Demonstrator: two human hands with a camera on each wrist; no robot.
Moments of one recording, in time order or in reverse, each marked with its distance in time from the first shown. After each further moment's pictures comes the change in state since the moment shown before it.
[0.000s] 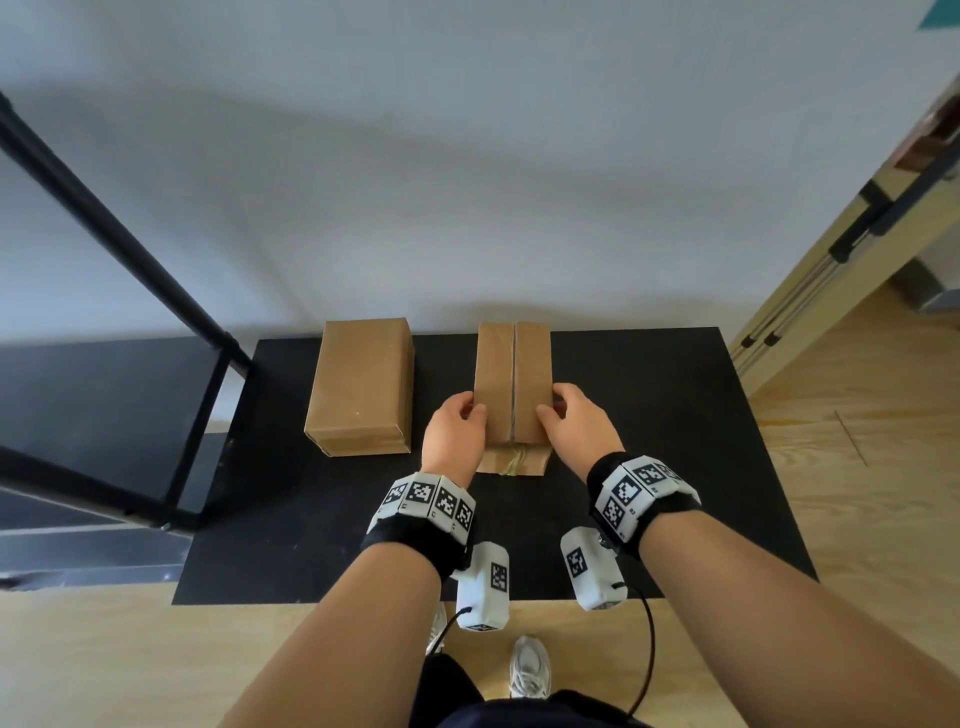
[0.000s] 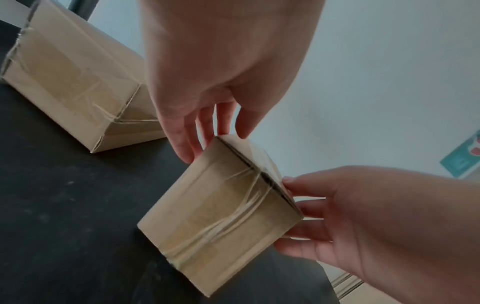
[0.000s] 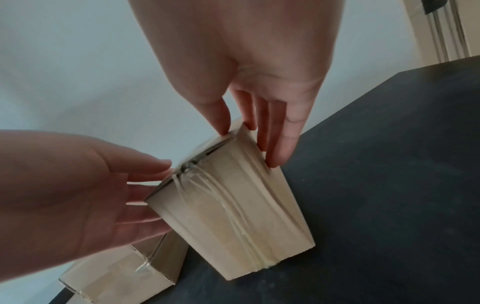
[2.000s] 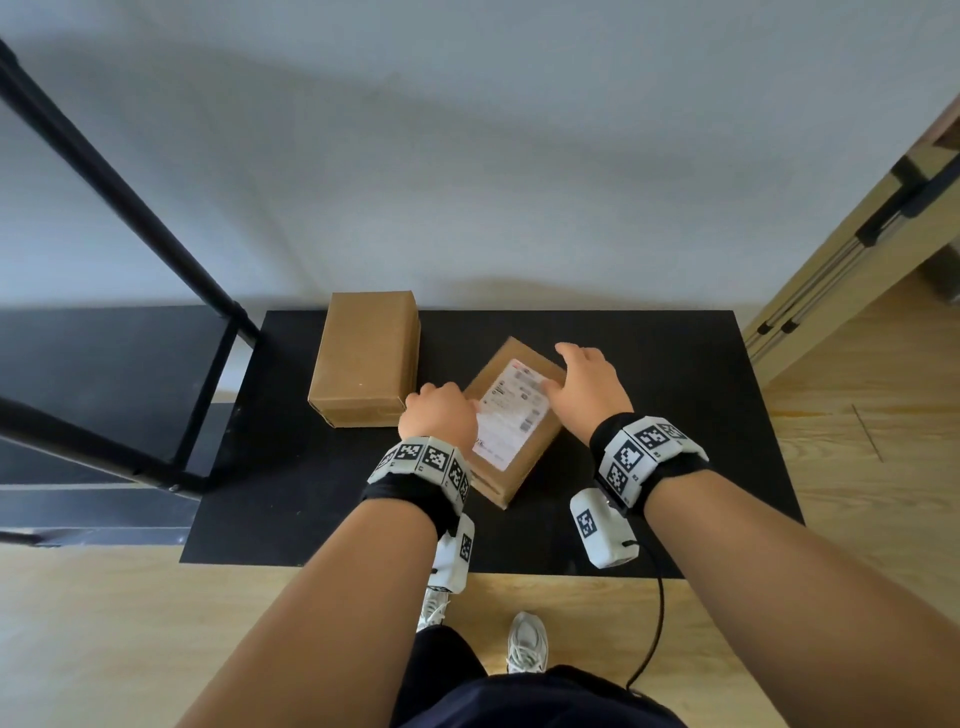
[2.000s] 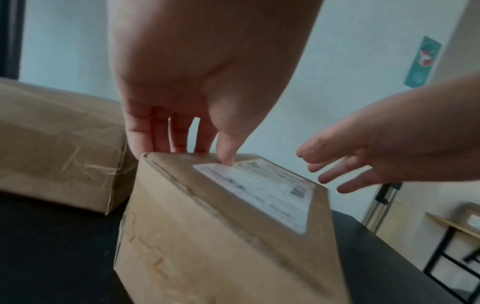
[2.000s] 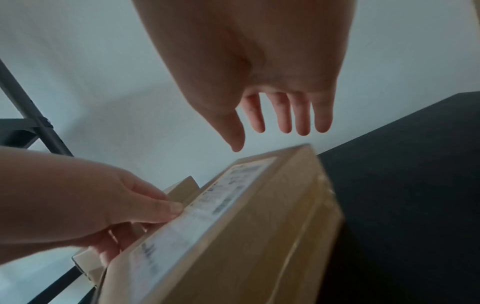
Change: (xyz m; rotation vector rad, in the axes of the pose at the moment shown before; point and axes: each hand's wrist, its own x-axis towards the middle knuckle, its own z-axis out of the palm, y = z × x) left_hand 0.008 -0.003 -0.008 0.800 -0.076 -0.082; right_hand 0.012 -0.004 -0.012 -0.246 0.008 -0.095
